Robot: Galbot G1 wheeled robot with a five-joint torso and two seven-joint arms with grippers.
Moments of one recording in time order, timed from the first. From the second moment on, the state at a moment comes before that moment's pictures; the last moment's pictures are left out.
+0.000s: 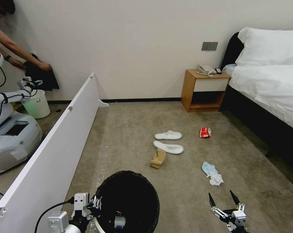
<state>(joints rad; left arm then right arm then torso) 1.72 -1.43 -0.63 -2.32 -0.38 0.59 0.04 -1.53 1.40 0.76 1.48 0.27 0.63 -0.38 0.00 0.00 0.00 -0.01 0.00</state>
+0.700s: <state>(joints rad) 1.71 -1.43 -0.63 -2.32 -0.37 0.59 0.04 -1.52 1.40 0.75 1.46 0.28 0.64 -0.38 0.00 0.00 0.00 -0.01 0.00</state>
